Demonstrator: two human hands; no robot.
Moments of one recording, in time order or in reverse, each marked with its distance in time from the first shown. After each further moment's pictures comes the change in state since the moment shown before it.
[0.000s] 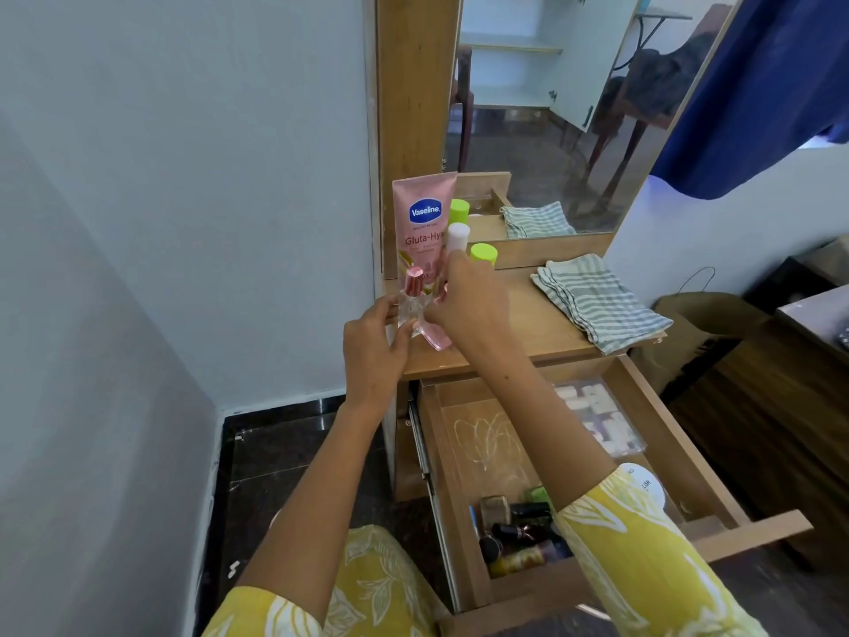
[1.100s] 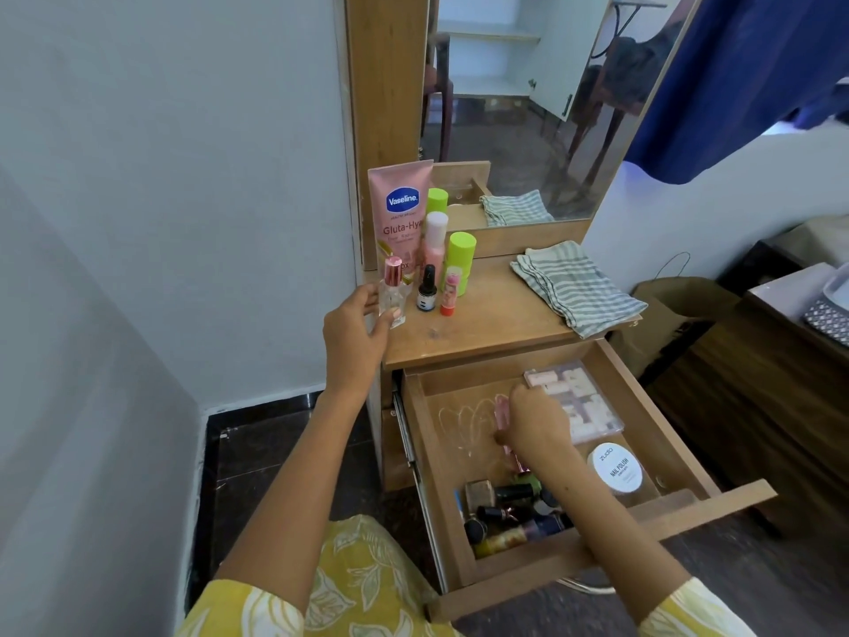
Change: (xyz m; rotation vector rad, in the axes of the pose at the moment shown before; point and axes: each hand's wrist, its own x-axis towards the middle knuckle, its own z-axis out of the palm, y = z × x) left_hand 0.004 0.001 -0.002 -0.028 -0.049 -0.035; right_hand -0.098 0.123 0.043 -0.366 -0.434 0.332
